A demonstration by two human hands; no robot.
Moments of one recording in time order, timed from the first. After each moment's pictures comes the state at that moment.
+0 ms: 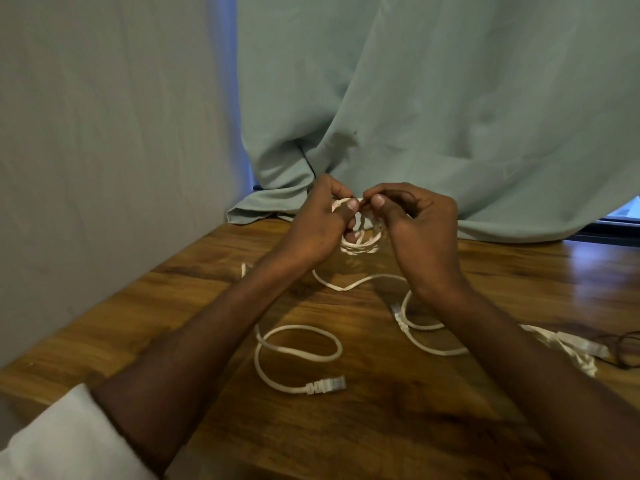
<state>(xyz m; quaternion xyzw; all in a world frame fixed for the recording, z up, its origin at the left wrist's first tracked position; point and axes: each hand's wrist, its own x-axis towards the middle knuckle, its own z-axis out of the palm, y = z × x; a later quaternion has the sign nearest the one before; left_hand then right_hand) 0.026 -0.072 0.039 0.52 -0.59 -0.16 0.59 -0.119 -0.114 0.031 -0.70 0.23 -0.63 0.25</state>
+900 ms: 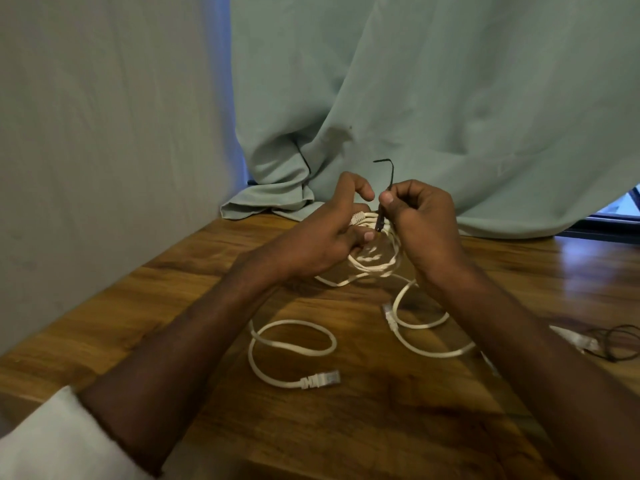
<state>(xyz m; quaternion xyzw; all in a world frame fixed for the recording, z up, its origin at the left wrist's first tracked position) 0.027 -0.061 0.038 0.47 -0.78 -0.11 0.40 -0.129 -0.125 0.038 -0.69 0.31 -0.57 0.32</state>
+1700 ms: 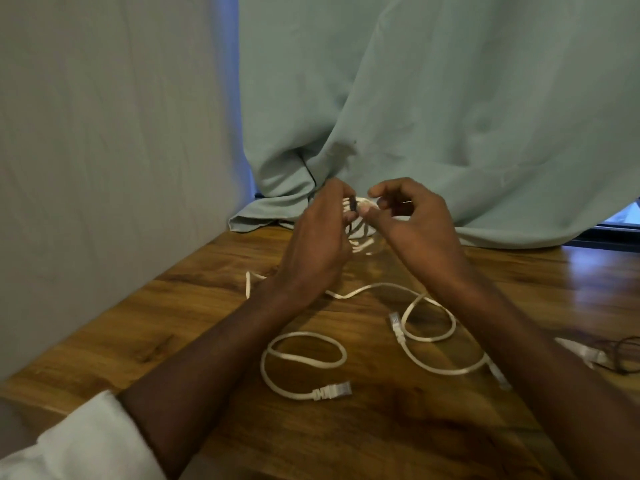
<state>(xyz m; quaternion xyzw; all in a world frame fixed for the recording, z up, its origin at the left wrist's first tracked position) 0.026 -0.074 0.023 0.52 -0.65 0.16 0.54 -0.126 -0.114 0.048 -0.74 0.30 -0.55 0.26</state>
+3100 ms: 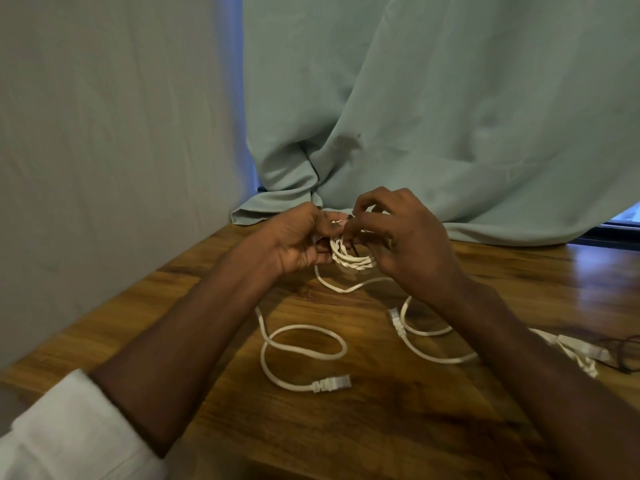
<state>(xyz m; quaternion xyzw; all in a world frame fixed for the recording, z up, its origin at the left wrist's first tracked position) 0.054 -0.071 0.045 0.47 -0.38 -0.56 0.56 -0.131 -0.123 0.031 -0.89 0.18 -0.41 -0.12</state>
